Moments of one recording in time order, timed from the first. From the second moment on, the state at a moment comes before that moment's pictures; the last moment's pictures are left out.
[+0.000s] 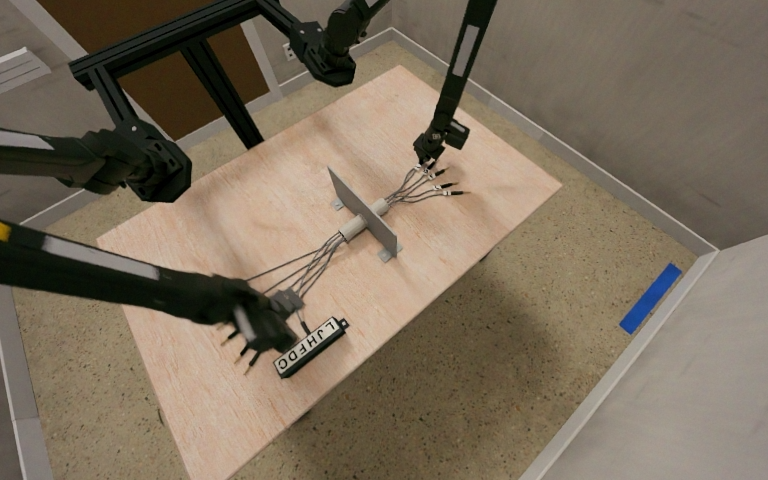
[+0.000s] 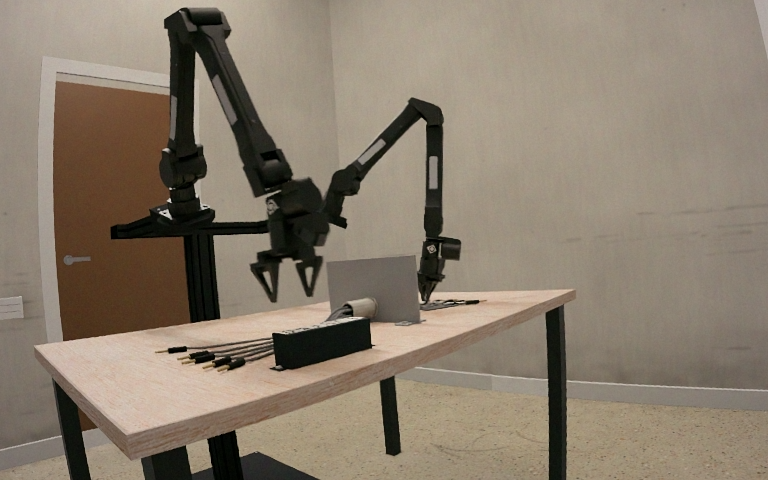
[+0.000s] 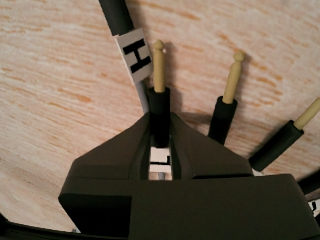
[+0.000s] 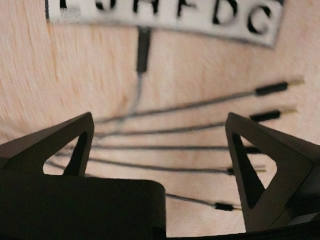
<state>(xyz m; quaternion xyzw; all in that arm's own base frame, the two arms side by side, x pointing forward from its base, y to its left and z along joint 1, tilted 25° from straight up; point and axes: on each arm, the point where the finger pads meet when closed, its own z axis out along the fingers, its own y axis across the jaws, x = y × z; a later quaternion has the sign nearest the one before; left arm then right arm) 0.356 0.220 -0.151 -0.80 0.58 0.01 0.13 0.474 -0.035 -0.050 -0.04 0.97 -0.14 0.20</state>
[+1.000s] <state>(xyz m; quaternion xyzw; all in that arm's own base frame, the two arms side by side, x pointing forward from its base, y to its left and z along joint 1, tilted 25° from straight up) 0.356 0.220 -0.151 -0.80 0.58 0.01 0.13 0.310 -0.131 0.046 -0.23 0.87 -0.10 0.43</state>
